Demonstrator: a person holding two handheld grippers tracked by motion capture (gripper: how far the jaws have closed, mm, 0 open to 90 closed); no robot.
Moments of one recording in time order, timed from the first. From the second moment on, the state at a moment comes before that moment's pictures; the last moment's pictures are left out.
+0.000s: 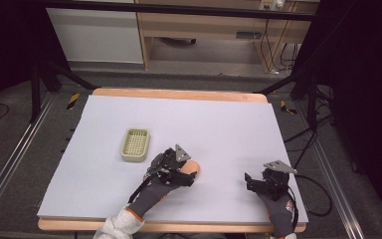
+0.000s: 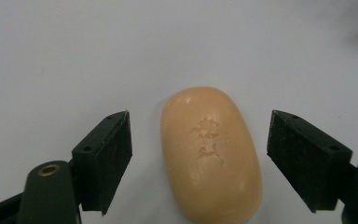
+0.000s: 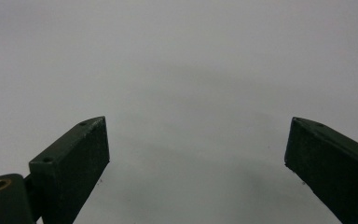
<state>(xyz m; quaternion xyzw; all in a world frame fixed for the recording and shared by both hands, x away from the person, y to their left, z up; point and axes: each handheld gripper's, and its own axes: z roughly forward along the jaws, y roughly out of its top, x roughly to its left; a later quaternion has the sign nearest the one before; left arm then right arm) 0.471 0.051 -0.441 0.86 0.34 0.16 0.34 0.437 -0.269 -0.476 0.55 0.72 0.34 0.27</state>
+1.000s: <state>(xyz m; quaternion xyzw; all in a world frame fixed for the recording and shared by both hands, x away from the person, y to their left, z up) 0.481 0.037 -0.467 0.87 0.35 0.13 0.31 0.438 -0.267 -0.476 0.55 0.72 0.33 0.27</state>
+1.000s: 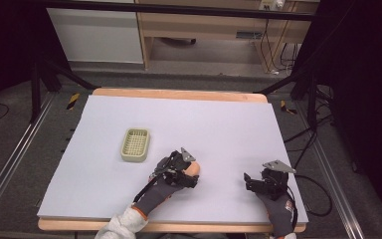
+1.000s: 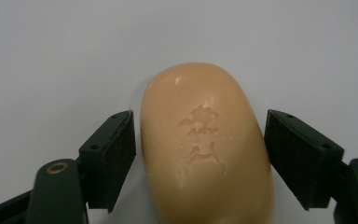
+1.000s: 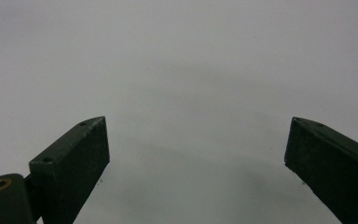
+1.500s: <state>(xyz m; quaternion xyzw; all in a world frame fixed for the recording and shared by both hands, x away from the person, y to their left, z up) 0.483 0.036 -0.472 0.88 0.35 0.12 0.30 0.438 -0.267 -0.476 0.55 0.72 0.33 0.27</state>
